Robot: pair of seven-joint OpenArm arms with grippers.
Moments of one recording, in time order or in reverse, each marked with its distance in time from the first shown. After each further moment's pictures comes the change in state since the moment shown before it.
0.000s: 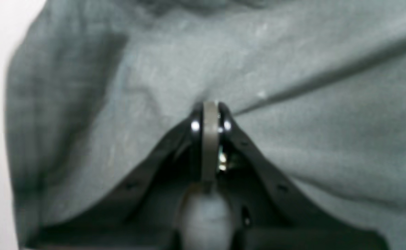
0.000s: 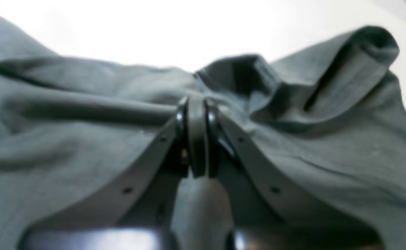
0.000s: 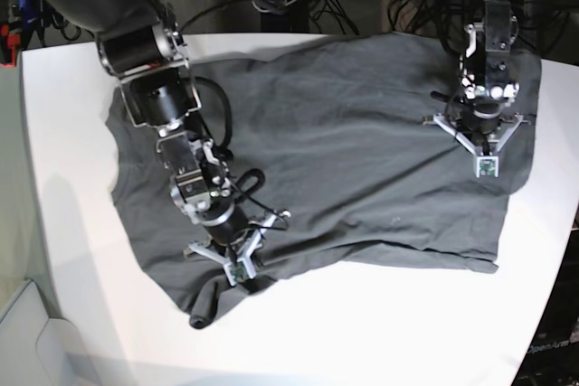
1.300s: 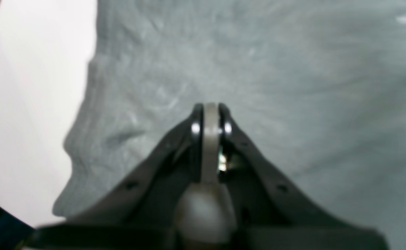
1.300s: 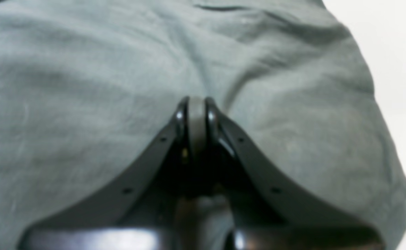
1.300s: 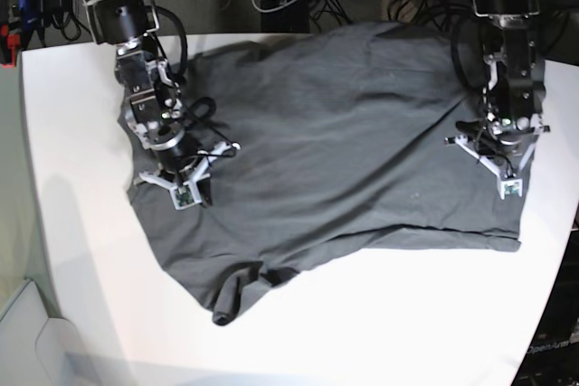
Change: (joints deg) left arm -8.2 -0.6 -5.5 1.5 -0.2 -0.3 16.8; right arm -20.7 9.6 3.3 17.4 0.9 -0.2 1.0
